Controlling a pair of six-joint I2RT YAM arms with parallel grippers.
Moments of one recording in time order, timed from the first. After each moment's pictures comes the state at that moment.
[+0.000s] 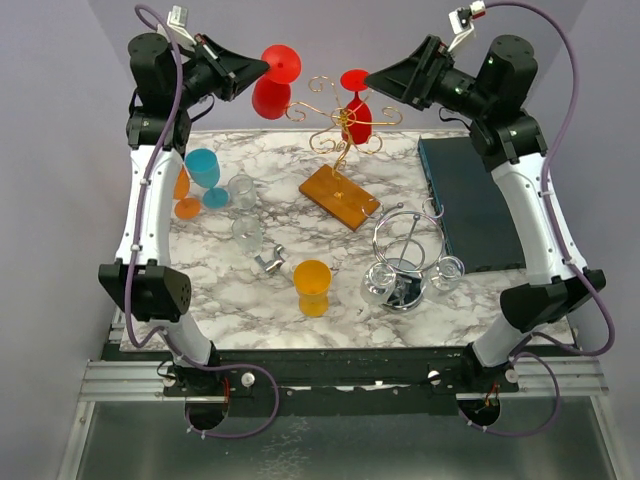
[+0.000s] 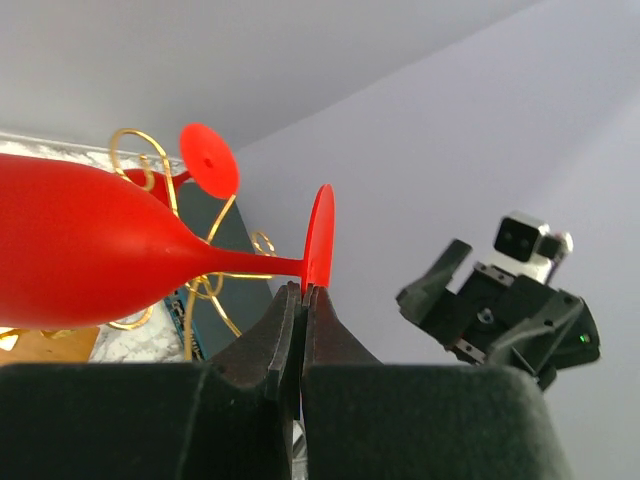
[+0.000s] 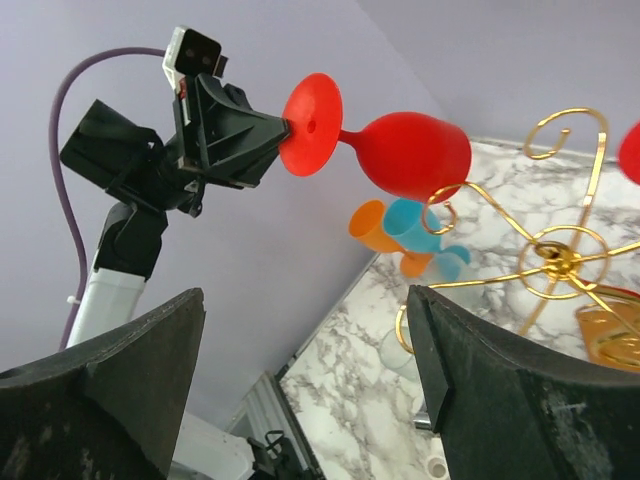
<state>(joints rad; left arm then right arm) -0.03 1.74 2.04 -0.25 0.71 -1.12 0.28 1.65 2.04 -0.33 -0.67 0.73</state>
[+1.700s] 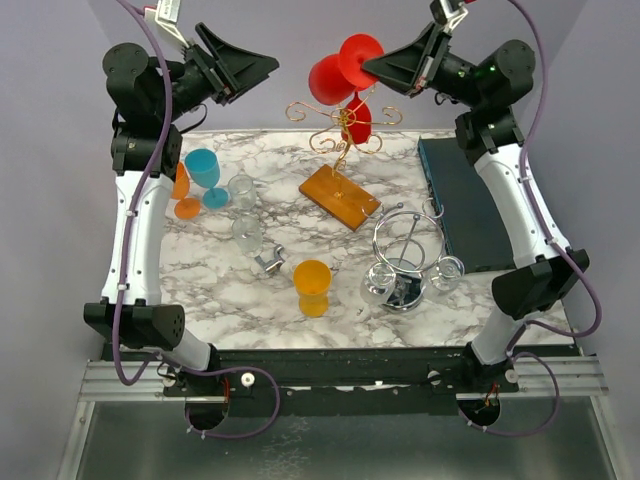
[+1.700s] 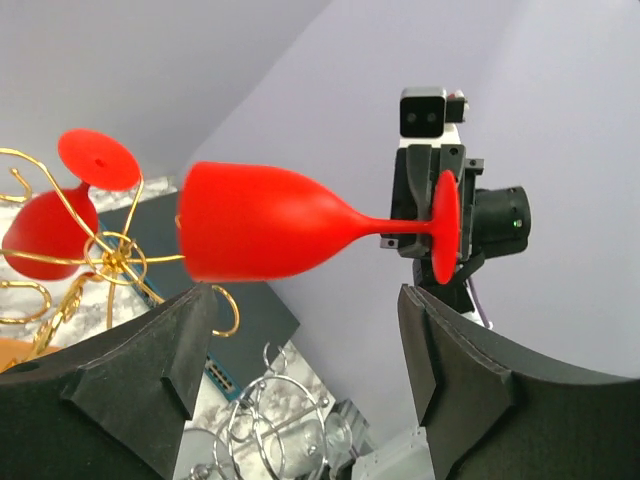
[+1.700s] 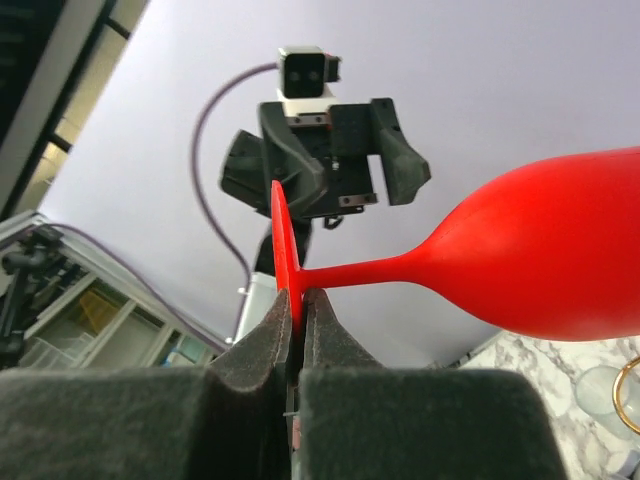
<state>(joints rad) -0.09 1.54 1.97 -0.19 0.81 -0.99 0.32 1.75 2.04 0.22 -0.93 1.30</state>
